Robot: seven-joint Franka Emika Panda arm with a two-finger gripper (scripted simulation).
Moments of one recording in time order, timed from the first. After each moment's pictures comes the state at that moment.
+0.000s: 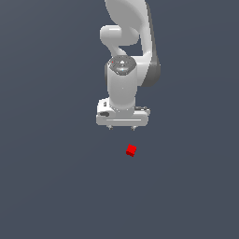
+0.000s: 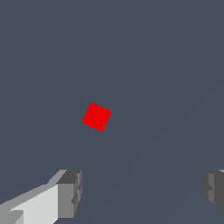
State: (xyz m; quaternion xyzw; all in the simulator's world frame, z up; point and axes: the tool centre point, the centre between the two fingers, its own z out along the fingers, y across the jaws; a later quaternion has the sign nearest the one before) arm 0.003 0.011 0.170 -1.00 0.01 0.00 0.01
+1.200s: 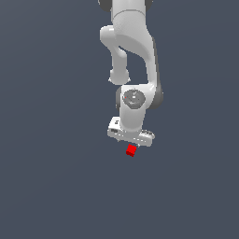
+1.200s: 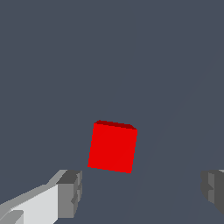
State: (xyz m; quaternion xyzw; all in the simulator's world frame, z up) arm 0.022 0.045 0.074 -0.99 0.14 0.00 0.00
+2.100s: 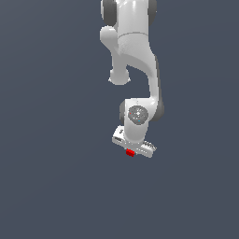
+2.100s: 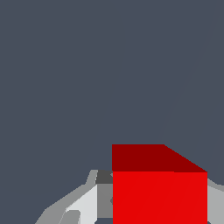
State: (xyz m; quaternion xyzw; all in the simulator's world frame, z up) arm 0.040 0.061 0.020 -0.98 0.21 0.00 0.00
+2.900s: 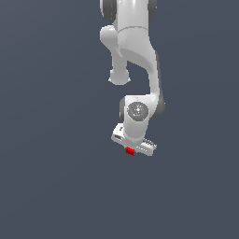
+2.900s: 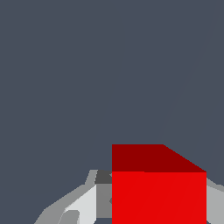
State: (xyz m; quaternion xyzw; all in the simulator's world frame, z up) arm 0.039 0.059 0.036 -0.98 0.21 0.00 0.00
